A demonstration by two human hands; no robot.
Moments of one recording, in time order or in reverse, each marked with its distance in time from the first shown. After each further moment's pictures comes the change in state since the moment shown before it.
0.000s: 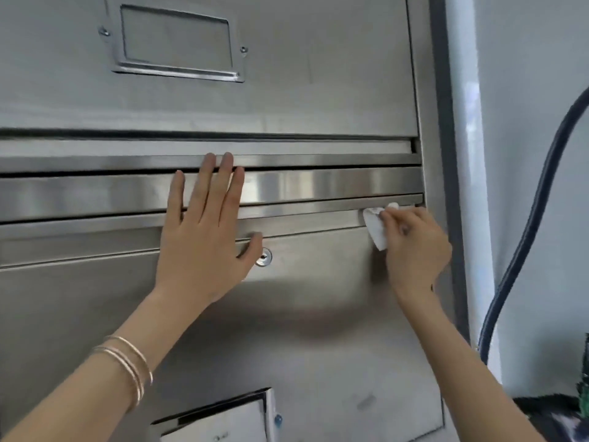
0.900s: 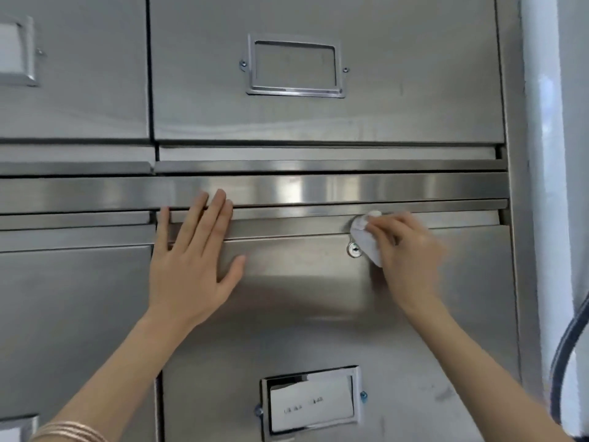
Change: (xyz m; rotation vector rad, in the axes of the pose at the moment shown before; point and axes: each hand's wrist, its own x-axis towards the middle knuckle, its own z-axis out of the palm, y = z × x) left_hand -0.094 -0.122 -0.014 0.116 0.057 -0.034; right_hand -0.053 -0.117 0.009 0.209 -0.163 -0.180
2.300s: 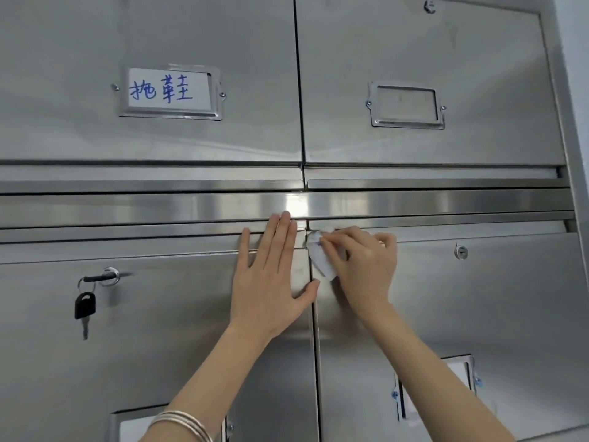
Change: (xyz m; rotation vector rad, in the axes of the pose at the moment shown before) left_hand -0.048 -0.093 -0.020 -0.117 -0.125 -0.018; right_hand -0.056 -0.203 0.100 -0.078 0.092 -0.239
